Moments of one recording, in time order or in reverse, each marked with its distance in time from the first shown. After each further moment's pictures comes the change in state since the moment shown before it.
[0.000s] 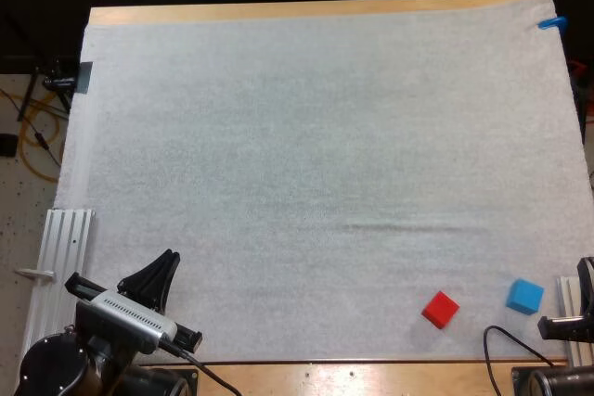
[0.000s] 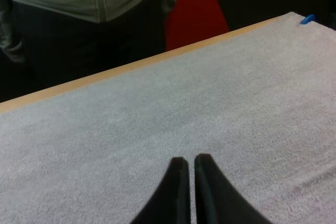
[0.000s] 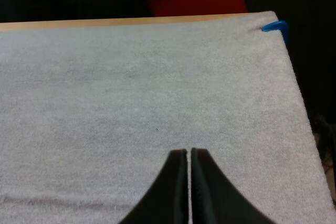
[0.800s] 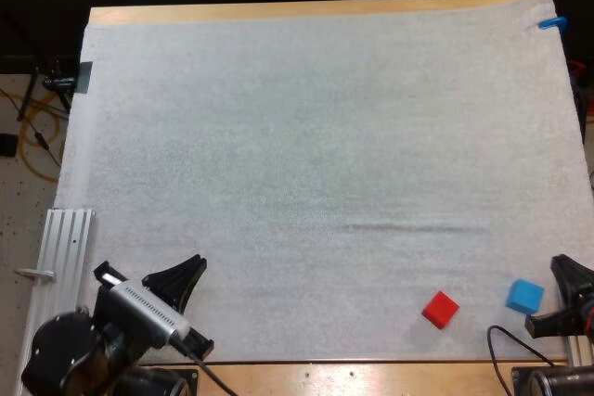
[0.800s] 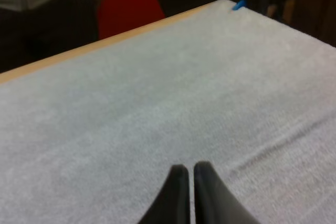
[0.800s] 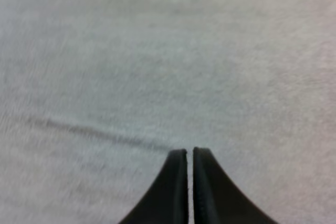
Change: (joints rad) left arm 0.000 0.085 0.000 0.023 0.194 0.017; right arm 0.000 0.237 -0.104 0.123 -0.172 -0.113
